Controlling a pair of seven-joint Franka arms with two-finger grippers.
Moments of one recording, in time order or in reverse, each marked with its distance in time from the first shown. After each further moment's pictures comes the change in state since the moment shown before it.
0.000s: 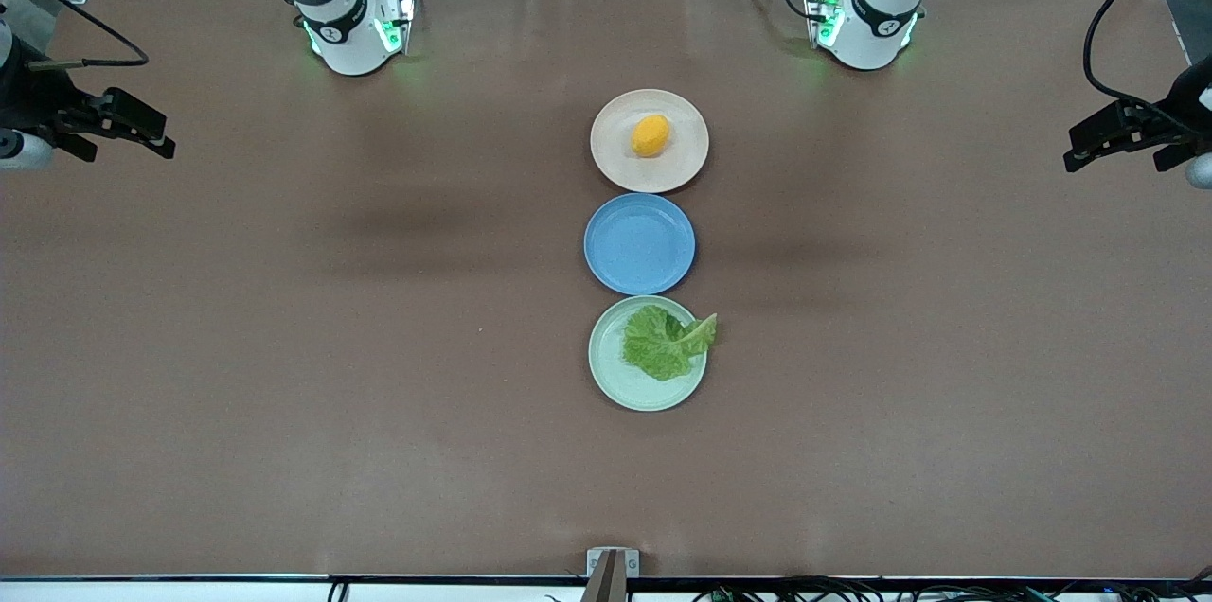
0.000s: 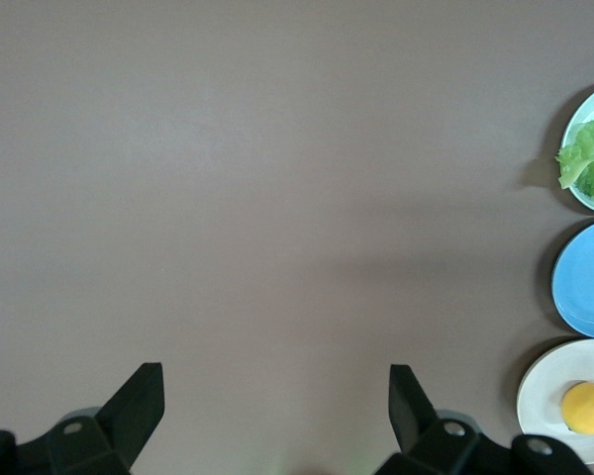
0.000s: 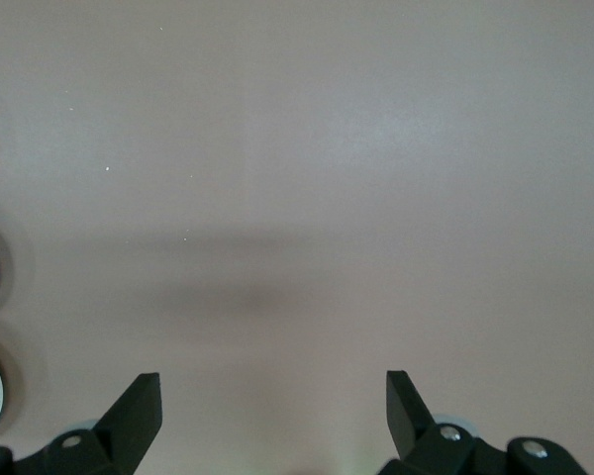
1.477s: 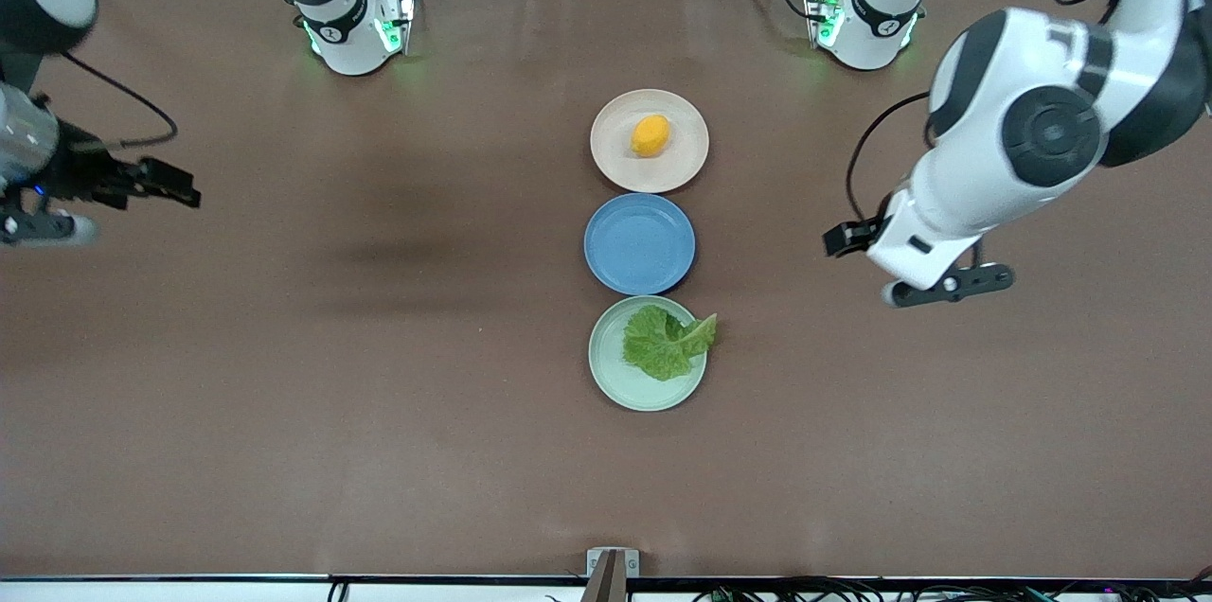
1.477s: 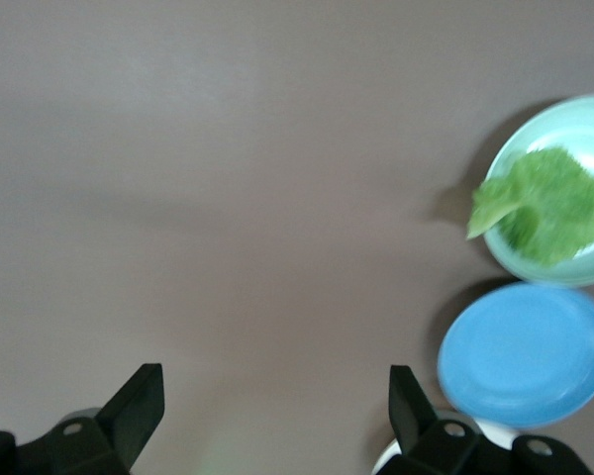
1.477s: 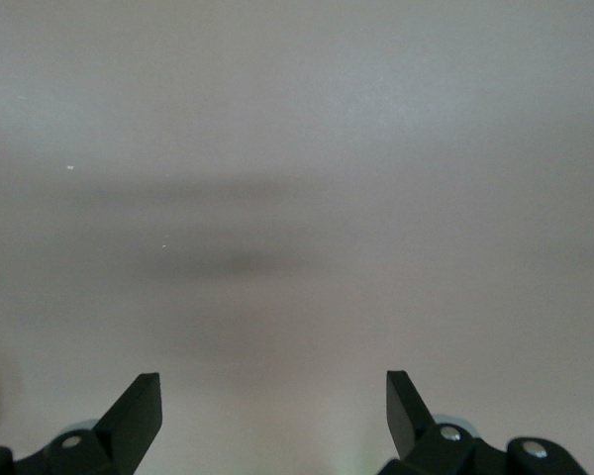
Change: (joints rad) left arm -0.278 0.316 -0.094 0.016 -0.005 0.193 -0.605; right arm 0.004 0.241 -0.004 0.068 0.000 0.040 -0.001
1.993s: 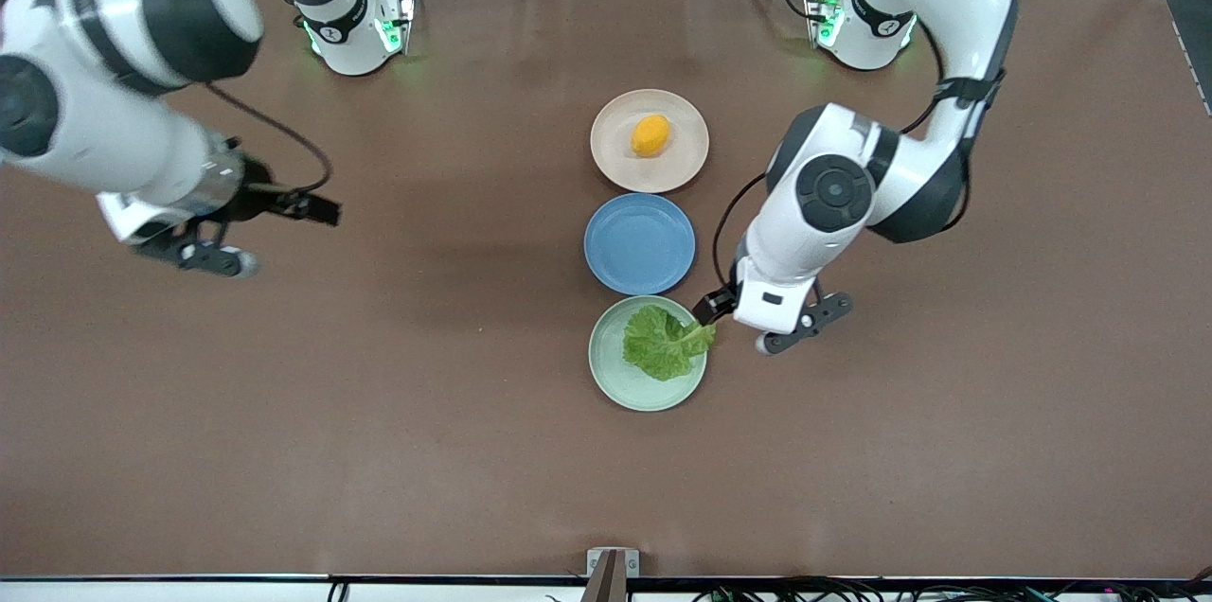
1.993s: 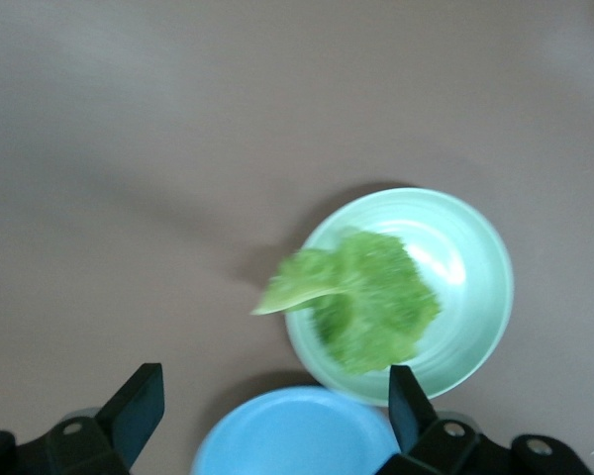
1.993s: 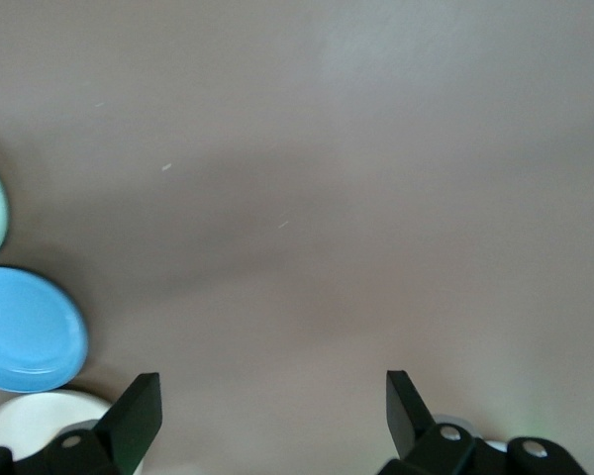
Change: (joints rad) left arm -0.162 0.234 -0.005 0.004 -0.053 0.462 -0.452; right arm 0.185 0.004 0.163 0.017 0.068 -0.016 0.652
